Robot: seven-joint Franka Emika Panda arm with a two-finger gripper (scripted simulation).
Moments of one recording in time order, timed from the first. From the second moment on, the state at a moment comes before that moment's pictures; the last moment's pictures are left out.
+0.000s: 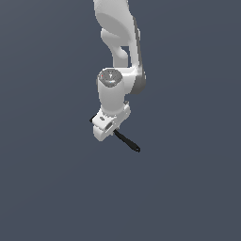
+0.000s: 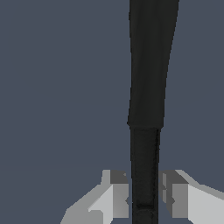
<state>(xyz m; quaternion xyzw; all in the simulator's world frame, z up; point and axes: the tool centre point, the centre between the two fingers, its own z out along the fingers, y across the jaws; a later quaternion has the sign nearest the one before) -0.024 -0.029 0.119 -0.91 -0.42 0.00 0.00</state>
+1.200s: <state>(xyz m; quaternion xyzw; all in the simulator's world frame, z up) -0.002 -0.217 0.300 -0.91 -0.42 0.00 0.00</state>
